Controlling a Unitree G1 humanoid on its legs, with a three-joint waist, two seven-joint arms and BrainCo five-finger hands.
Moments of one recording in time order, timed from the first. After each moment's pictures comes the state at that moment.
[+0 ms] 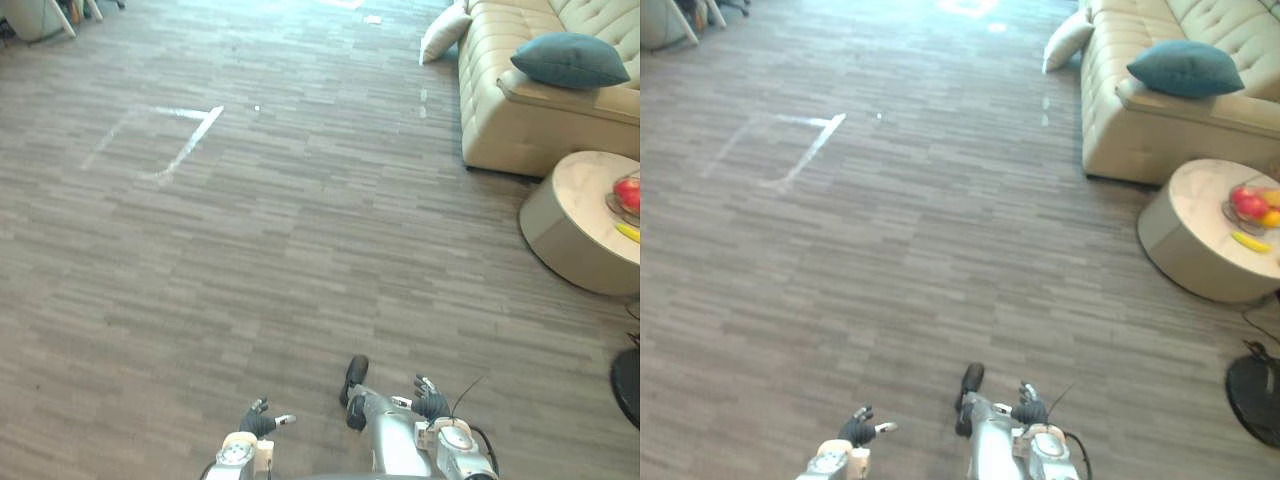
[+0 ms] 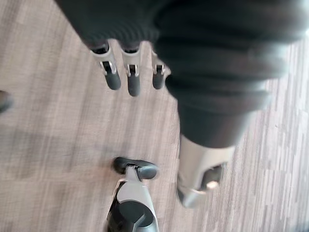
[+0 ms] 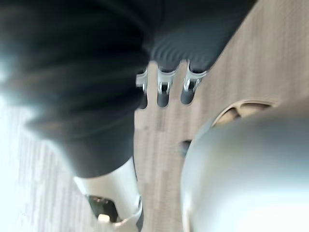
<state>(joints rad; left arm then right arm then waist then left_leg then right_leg) -0.03 0.02 -0.07 1.05 -0.06 -0.10 0.04 -0.05 -0.10 -0.08 0.95 0.04 -0.12 -0.01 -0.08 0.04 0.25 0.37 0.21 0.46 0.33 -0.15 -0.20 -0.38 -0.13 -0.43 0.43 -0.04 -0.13</state>
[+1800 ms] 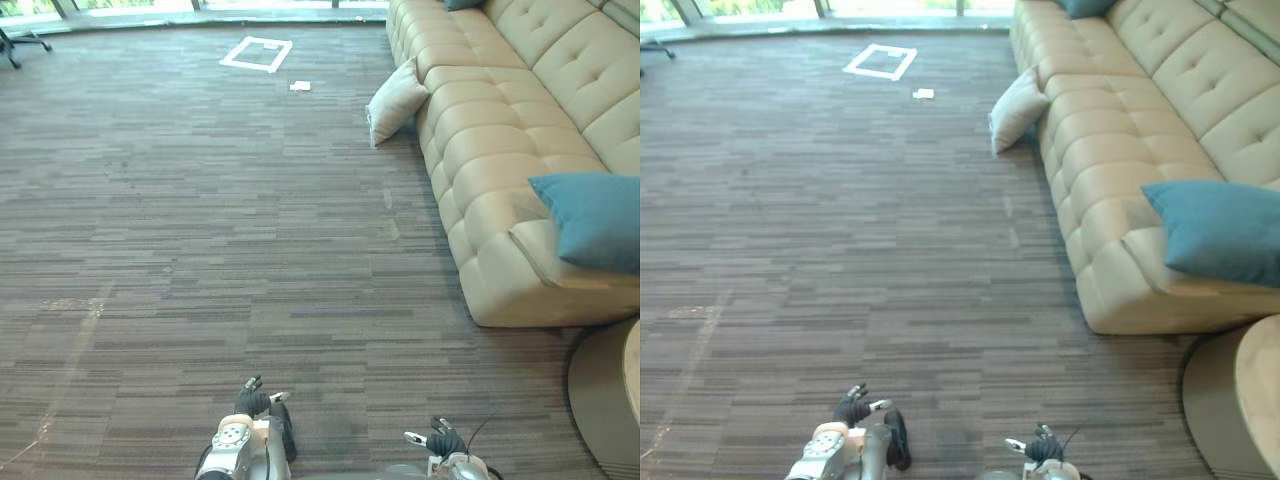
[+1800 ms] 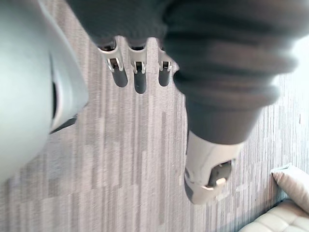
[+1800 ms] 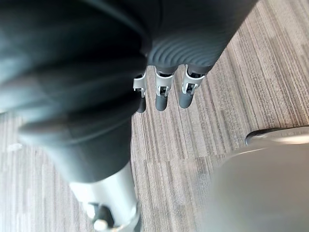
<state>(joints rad) -0.02 0.07 0.03 1.00 -0.06 -0.12 0.04 0.09 -0.06 -0.15 1.04 0.04 -0.09 -0.02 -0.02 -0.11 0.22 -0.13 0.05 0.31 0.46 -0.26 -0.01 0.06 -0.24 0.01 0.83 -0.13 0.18</state>
